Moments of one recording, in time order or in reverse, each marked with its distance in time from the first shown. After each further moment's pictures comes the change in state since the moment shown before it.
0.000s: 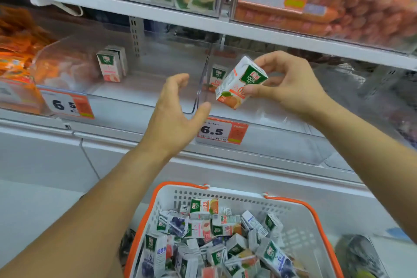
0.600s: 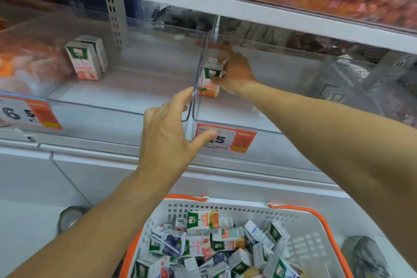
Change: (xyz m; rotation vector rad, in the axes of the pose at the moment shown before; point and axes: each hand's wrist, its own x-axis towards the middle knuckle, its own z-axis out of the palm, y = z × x) left_hand 0.006 -0.038 0.027 0.283 0.022 0.063; right_hand 0.148 0.113 0.101 -0.544 0.022 0.123
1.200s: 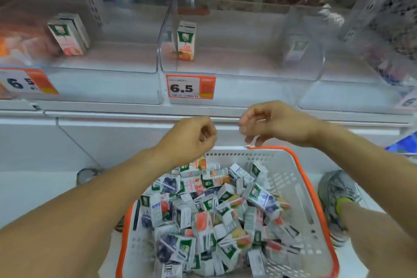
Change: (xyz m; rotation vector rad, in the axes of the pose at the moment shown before) left_hand -0.083 0.031 0.032 -0.066 -0.689 0.088; right_hand -0.287 0.049 -0.116 0.746 -0.604 0.289
